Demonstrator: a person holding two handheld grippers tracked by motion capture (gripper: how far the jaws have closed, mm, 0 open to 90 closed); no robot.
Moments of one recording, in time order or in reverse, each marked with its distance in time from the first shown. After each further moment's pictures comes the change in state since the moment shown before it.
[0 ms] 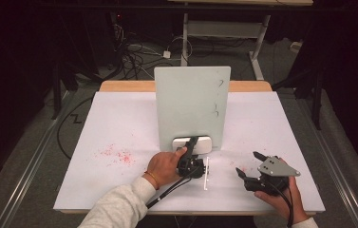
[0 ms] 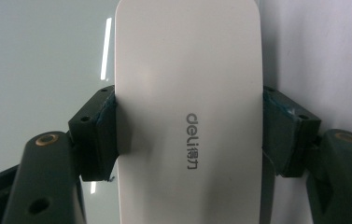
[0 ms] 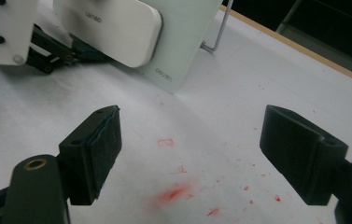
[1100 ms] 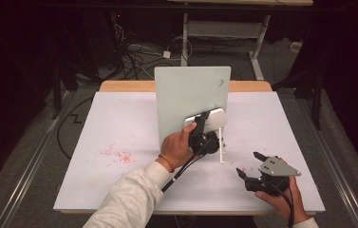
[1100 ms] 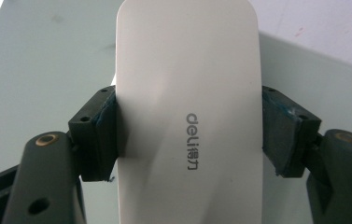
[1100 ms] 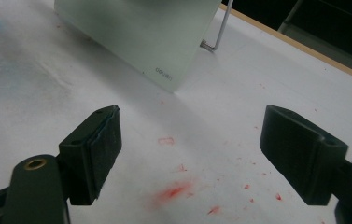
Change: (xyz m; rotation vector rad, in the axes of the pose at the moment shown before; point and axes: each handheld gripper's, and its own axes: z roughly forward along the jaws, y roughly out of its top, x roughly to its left) left arm 0.079 0.034 0.008 -0.063 0.057 -0.254; right arm -0.001 -0.001 0.000 0.000 0.007 0.004
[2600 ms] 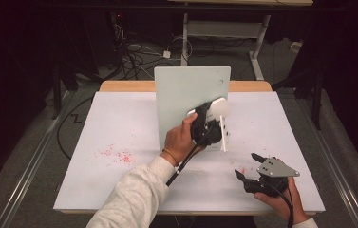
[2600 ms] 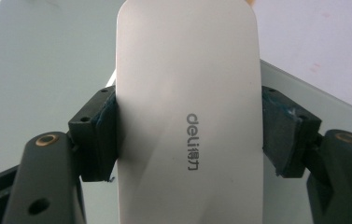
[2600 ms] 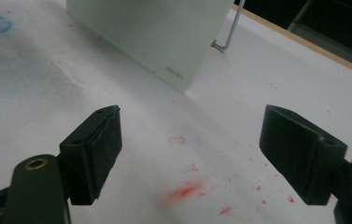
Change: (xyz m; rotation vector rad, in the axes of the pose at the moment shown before) left arm 0.044 0.015 0.003 -0.024 0.004 -0.156; right arm 0.004 0.000 0.001 0.000 0.030 -0.004
